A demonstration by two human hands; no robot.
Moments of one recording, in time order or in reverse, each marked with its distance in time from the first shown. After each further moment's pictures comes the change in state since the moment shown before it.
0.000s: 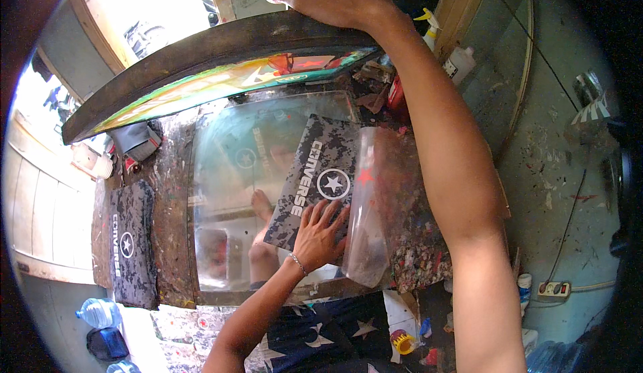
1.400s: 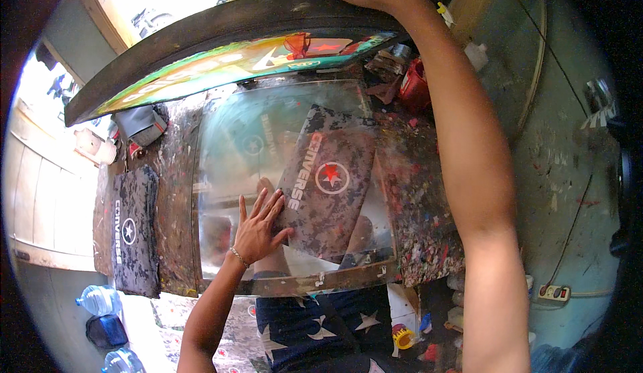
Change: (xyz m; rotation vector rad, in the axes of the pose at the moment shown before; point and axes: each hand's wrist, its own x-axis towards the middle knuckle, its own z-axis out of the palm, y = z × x) left_hand -0.073 -0.095 -0.064 0.165 -0.095 -0.206; right_hand 0.012 0.006 0.007 -0.071 0.037 -0.033
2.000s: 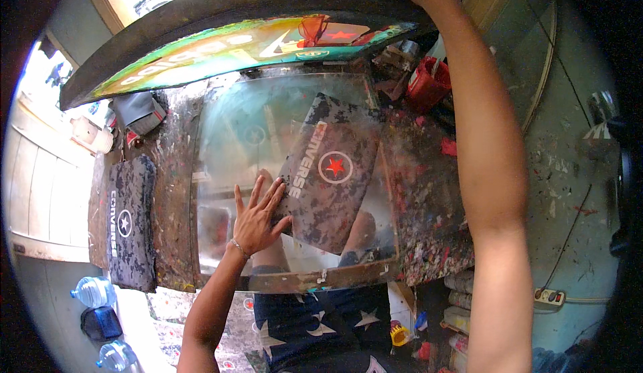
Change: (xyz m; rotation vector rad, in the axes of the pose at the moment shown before) left_hand 0.004 -0.006 0.005 0.093 0.023 -0.036; right_hand 0.014 0.013 0.007 -0.037 0.032 -0.067
